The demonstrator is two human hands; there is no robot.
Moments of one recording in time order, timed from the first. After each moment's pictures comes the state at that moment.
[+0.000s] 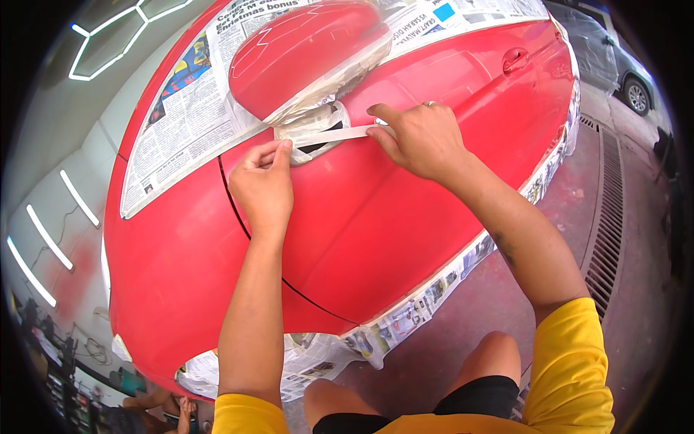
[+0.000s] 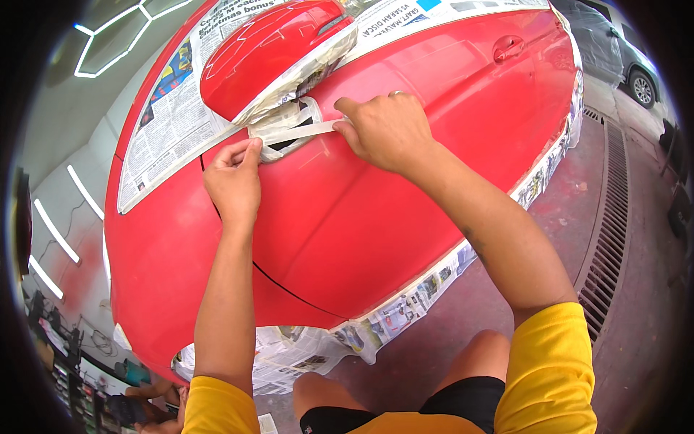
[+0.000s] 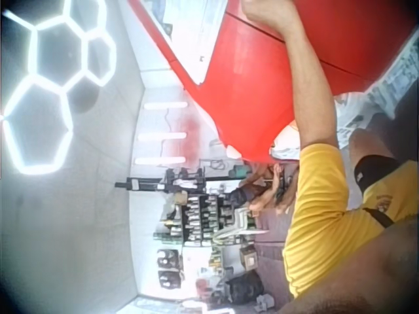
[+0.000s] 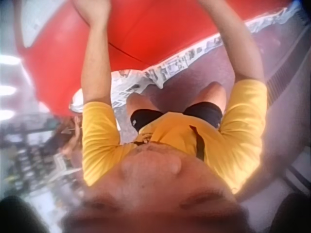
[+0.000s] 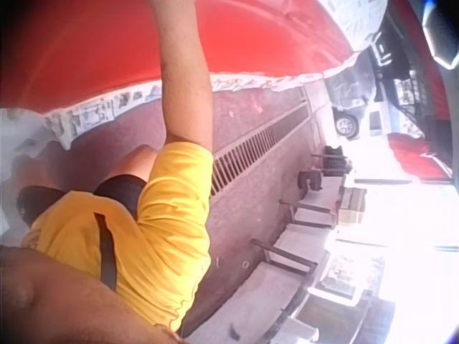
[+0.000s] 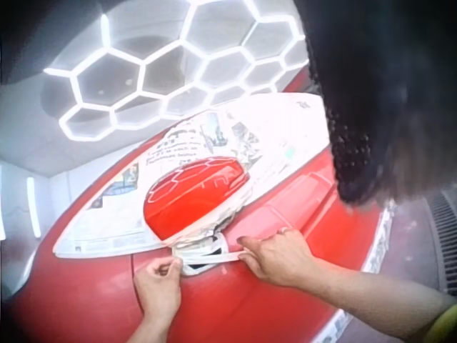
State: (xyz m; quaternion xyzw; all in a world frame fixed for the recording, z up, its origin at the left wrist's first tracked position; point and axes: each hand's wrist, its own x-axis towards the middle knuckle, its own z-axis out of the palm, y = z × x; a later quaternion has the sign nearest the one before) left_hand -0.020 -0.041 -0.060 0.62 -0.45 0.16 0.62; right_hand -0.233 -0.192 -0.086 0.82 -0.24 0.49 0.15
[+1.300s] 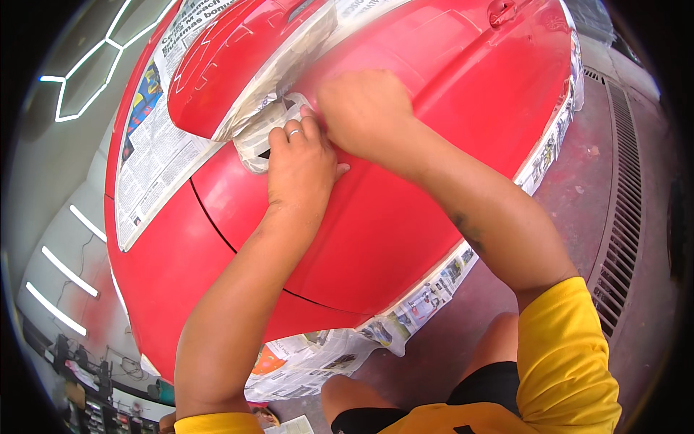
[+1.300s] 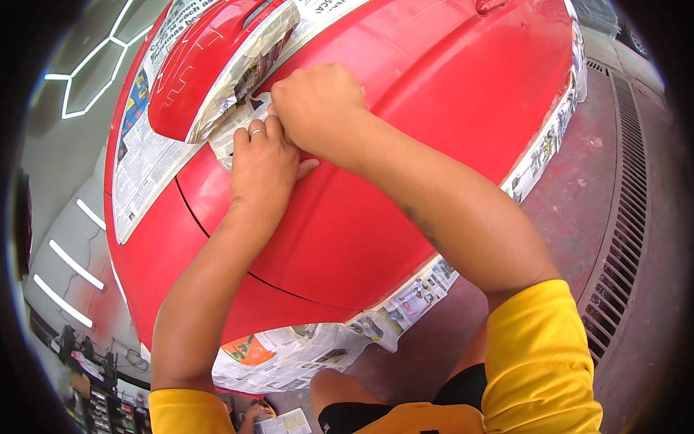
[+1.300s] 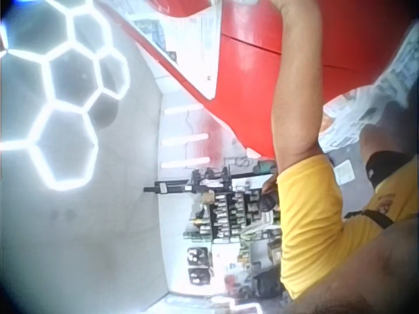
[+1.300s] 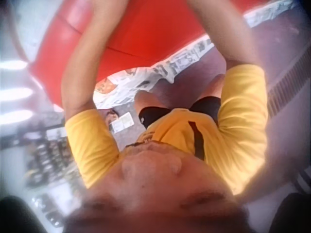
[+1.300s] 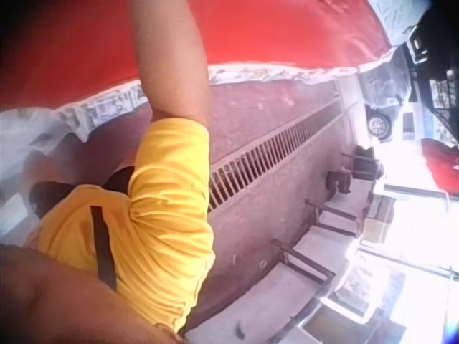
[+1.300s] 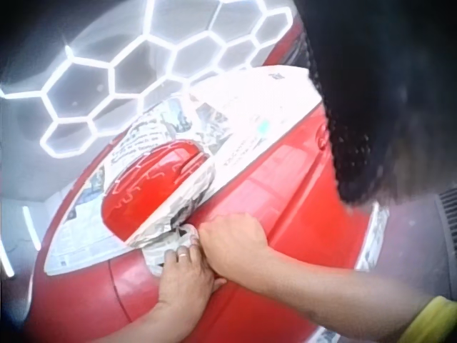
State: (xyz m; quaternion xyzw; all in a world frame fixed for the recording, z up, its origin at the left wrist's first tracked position) left_hand -0.083 -0.097 -0.071 0.56 -0.51 0.60 -0.25; right_hand -0.216 -0.191 -0.067 0.81 -0.32 0.48 0.13
